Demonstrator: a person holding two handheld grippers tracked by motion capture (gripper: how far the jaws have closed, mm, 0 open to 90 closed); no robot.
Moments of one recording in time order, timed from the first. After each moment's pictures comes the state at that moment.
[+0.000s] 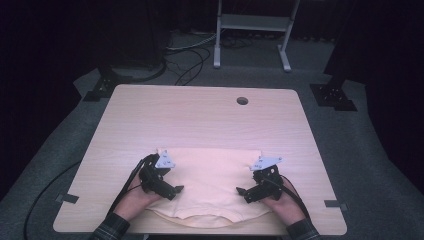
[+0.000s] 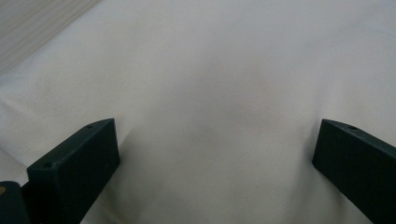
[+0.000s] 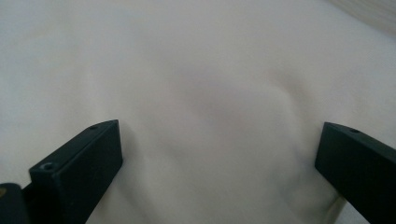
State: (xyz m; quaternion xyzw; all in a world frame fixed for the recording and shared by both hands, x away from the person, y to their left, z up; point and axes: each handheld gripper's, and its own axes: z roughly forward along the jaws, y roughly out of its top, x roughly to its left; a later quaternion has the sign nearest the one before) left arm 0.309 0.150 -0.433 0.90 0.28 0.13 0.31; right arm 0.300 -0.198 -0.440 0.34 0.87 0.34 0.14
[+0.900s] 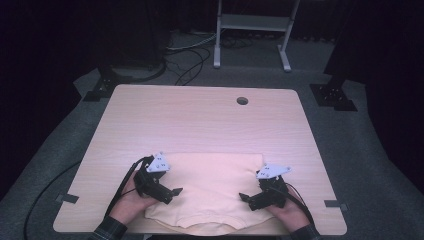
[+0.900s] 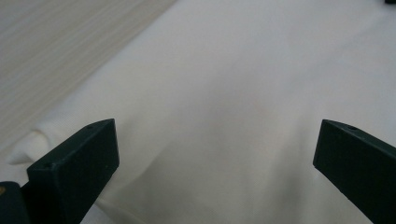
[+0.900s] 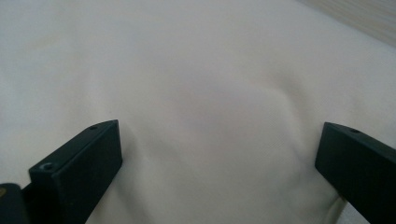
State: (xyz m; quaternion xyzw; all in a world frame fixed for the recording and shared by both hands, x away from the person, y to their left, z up) left arm 0.300 0.162 -0.414 0.88 0.26 0.13 0.37; right arm 0.284 -0.210 -0.447 0.33 0.85 0.38 0.14
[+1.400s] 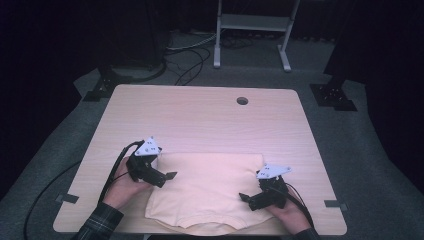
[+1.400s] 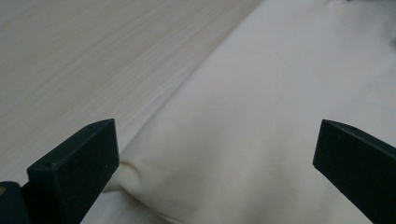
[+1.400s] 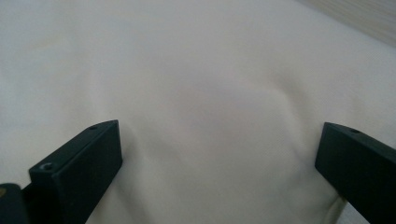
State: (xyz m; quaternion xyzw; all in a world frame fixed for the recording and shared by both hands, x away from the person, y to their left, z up) left arm 0.332 0.184 -0.396 0.86 0.26 0.15 0.41; right arm 0.284 -0.210 -0.447 0.33 0.85 0.38 0.14
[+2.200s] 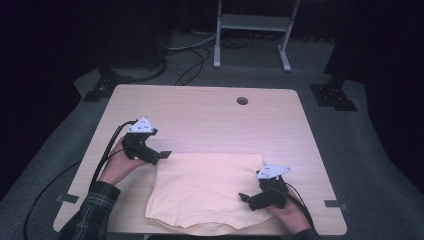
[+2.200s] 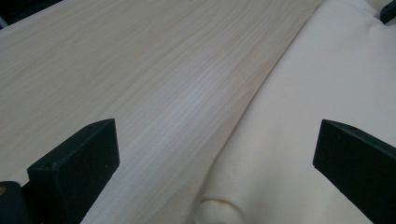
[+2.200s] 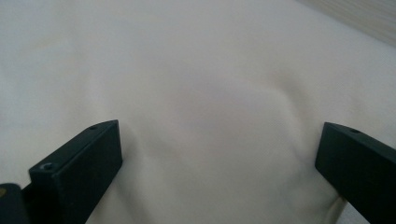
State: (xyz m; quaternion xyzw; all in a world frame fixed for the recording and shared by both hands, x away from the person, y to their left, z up) left arm 0.389 0.206 -0.386 0.86 0.26 0.15 0.43; right arm 0.283 -0.210 -0.447 0.33 0.85 0.38 0.14
